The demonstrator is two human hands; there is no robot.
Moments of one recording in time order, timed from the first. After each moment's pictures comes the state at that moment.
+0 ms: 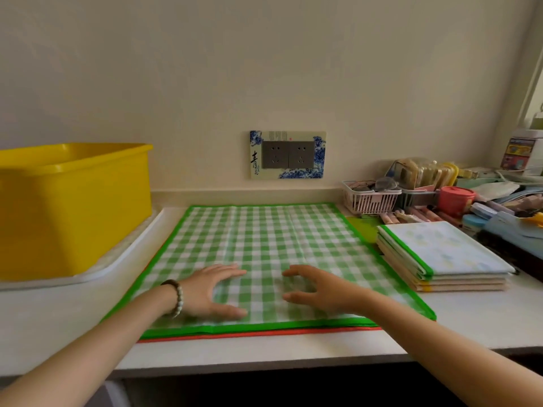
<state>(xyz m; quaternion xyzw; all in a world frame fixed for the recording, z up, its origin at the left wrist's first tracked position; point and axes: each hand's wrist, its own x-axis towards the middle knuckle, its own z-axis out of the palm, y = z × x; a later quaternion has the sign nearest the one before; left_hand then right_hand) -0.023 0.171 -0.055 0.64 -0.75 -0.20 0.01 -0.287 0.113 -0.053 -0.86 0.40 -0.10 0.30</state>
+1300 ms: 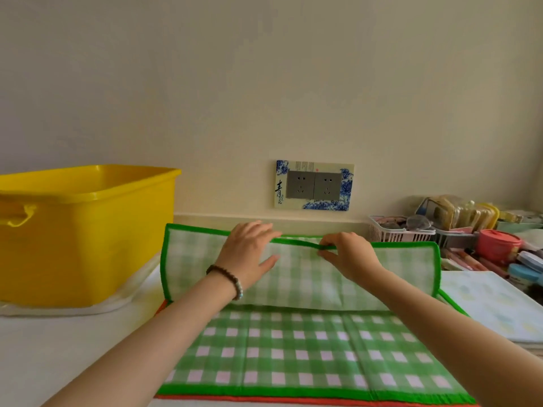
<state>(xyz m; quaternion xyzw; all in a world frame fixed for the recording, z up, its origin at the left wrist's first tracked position) -0.040 0.119 0.015 0.63 -0.72 0.17 0.23 -0.244 0.031 0.020 -0.85 0.46 -0.26 -0.07</state>
